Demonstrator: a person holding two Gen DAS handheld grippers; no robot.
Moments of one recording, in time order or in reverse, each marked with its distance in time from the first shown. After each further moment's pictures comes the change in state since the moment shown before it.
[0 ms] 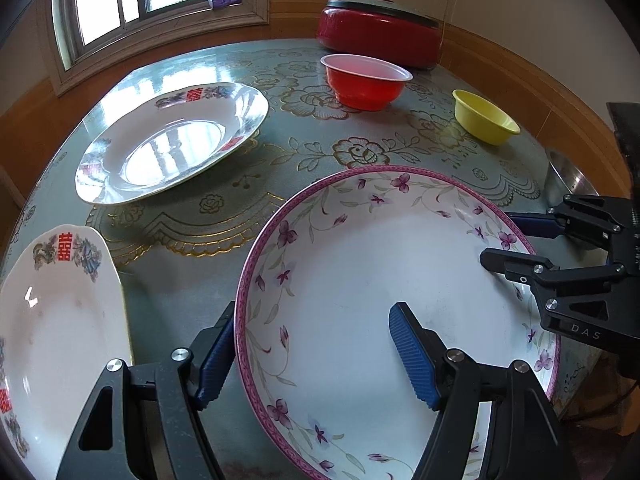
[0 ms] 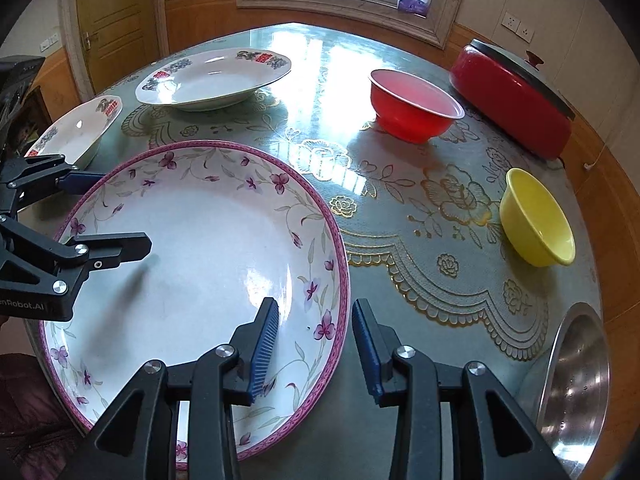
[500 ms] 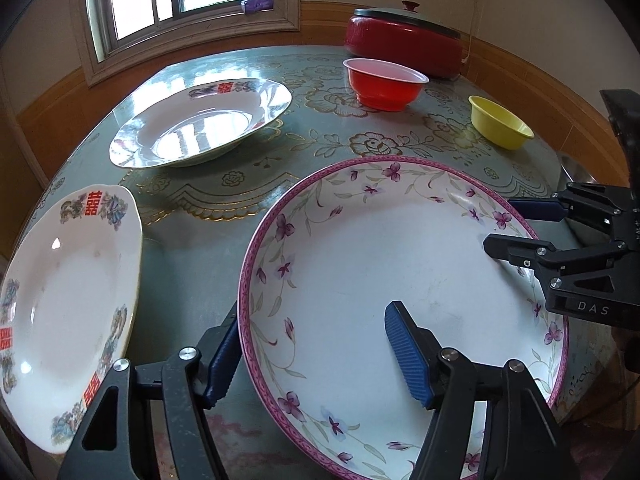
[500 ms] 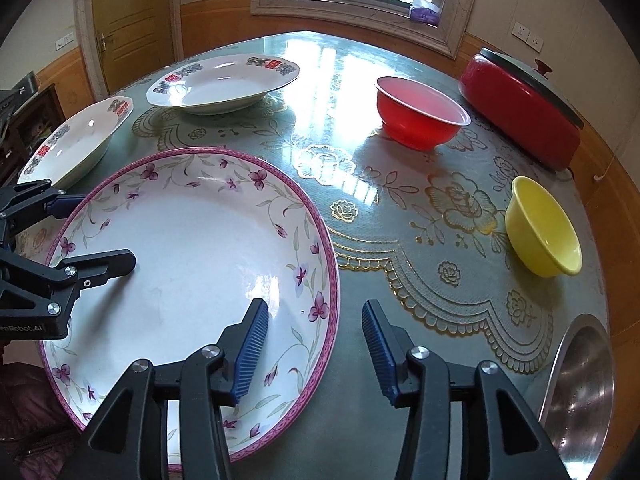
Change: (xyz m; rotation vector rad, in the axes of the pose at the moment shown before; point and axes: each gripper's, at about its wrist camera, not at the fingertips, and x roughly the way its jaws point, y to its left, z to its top) left arm -0.010 -0.010 -0.026 -0.076 -0.042 0.091; right arm 0.001 -0.007 -0.004 -0.033 -0.037 0.043
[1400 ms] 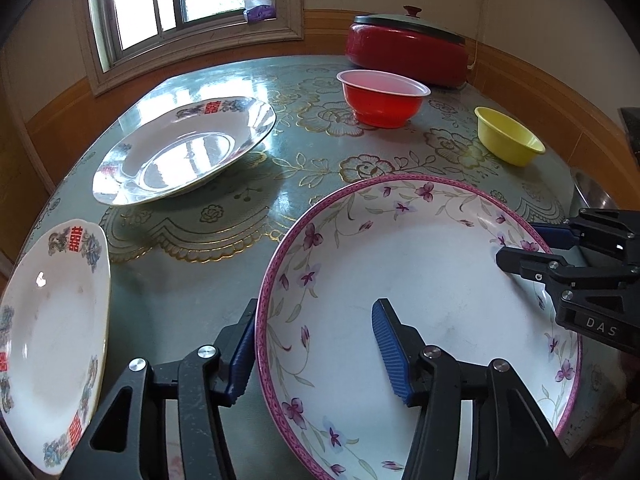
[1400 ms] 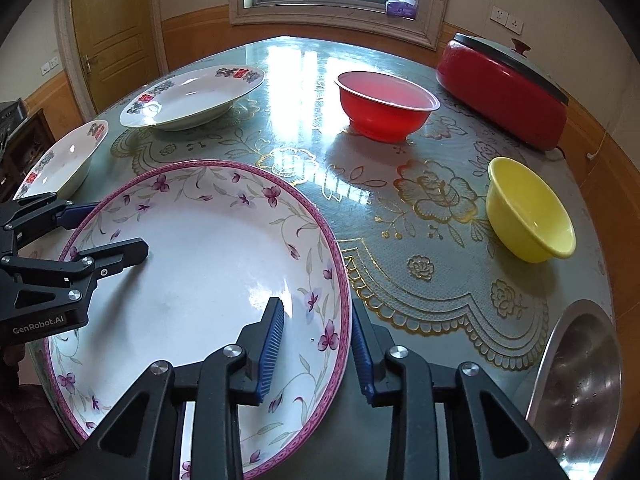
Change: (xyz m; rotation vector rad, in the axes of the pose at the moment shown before) left arm 0.016 -0.020 0.026 0.005 -0.034 0.037; right arm 0.003 -0.027 -0.002 0.082 -0.019 -0.002
